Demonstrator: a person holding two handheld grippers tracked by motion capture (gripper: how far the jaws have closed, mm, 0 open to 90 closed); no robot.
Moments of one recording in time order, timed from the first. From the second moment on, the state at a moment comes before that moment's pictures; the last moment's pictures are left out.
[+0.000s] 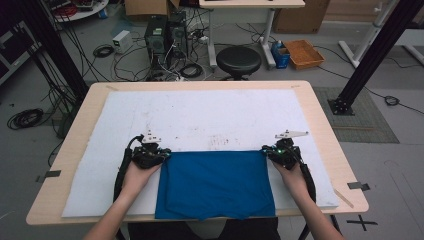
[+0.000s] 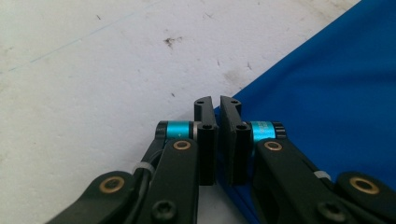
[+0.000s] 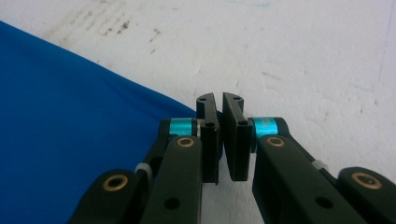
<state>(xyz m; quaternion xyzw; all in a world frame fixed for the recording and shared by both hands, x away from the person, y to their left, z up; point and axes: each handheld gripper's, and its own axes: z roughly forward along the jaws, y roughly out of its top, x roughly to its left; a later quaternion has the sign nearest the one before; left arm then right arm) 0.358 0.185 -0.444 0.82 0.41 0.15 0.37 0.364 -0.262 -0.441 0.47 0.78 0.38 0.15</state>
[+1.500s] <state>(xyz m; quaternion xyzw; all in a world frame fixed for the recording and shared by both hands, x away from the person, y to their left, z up) 0.357 0.203 -0.391 0.78 0.37 0.23 0.46 0.384 -0.265 -0.399 0.44 0.77 0.43 0.20</state>
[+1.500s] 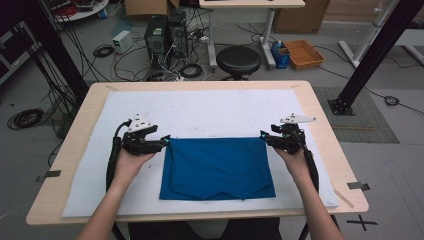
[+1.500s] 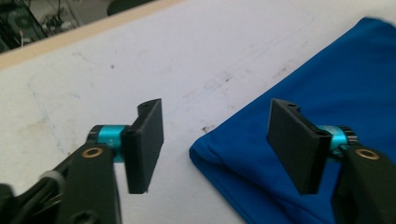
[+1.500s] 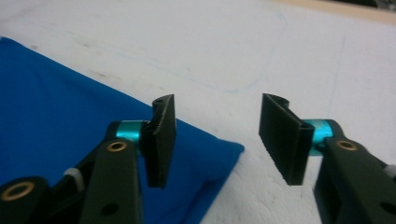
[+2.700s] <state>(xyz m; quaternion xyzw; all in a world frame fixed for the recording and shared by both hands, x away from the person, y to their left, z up) 0.315 0.222 -0.380 0.77 0.34 0.23 0.49 0.369 -0.280 -0.374 0.41 0.75 0.49 0.18</state>
